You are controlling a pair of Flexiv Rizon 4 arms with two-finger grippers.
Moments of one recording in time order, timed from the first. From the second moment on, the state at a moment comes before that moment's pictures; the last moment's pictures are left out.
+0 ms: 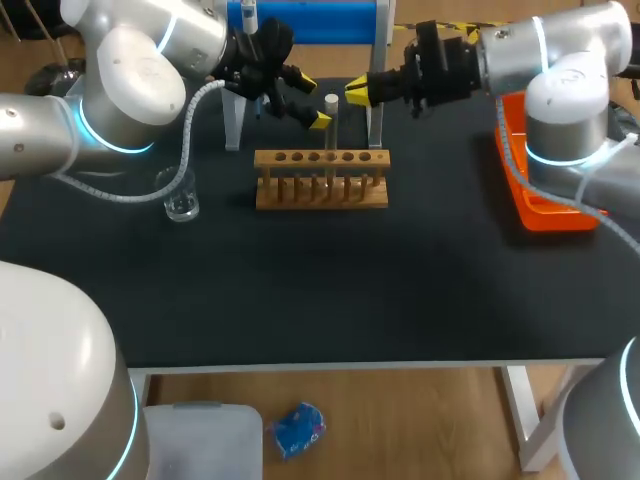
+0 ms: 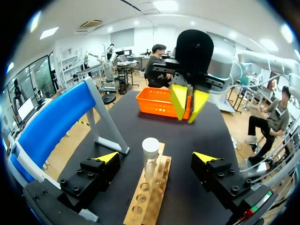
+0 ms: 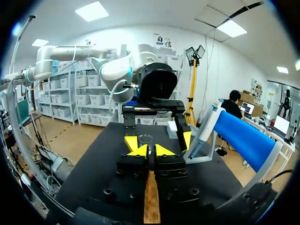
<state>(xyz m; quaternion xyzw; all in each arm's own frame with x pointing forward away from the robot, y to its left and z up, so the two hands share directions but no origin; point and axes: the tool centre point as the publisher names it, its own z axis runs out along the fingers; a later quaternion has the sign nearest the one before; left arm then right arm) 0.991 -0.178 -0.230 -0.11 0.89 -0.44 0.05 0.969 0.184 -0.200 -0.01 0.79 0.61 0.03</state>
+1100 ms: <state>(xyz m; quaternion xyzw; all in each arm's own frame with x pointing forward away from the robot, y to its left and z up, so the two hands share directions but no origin) 0.991 -0.178 -0.230 -0.11 0.89 -0.44 0.05 0.991 0.215 -0.216 -0.02 0.75 0.66 -0.01</state>
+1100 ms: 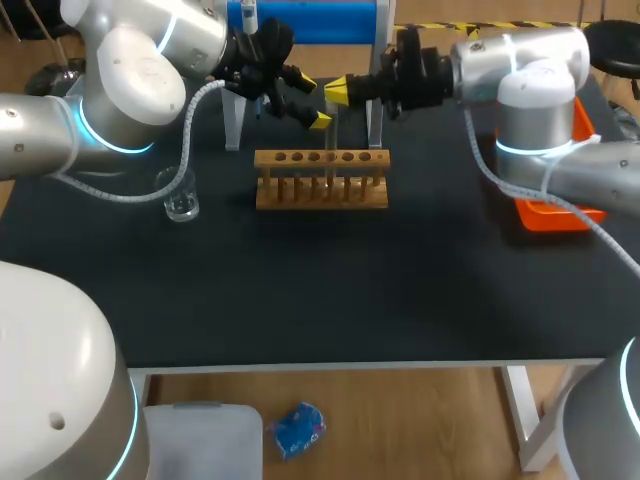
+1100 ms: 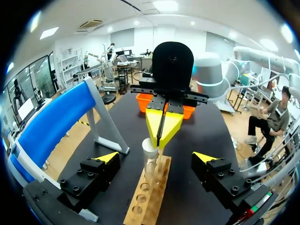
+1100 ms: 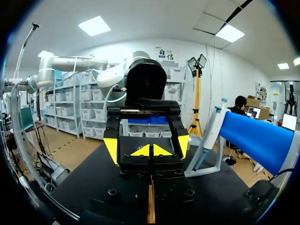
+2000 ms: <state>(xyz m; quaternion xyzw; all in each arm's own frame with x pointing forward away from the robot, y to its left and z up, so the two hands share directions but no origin) 0.991 -0.178 -0.230 -0.11 0.89 -0.44 0.05 0.999 0.218 -0.228 0.00 0.73 0.68 -0.03</state>
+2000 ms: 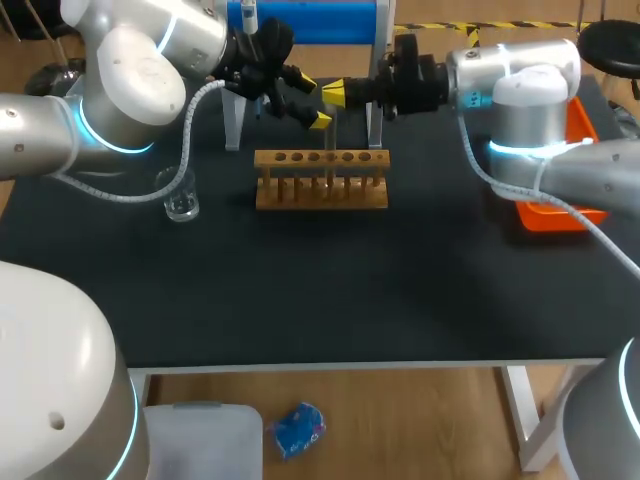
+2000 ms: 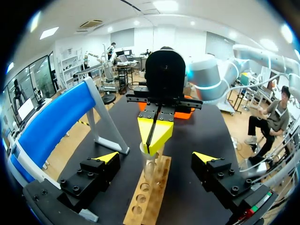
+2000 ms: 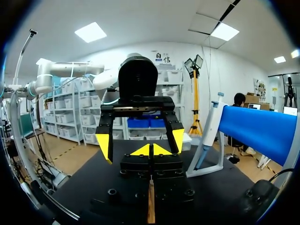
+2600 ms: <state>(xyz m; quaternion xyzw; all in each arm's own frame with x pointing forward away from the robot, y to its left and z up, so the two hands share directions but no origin) 0.991 -0.178 -0.230 -0.11 0.89 -0.44 0.05 0.997 0.217 -0.222 -0.01 0.72 0.69 -0.03</state>
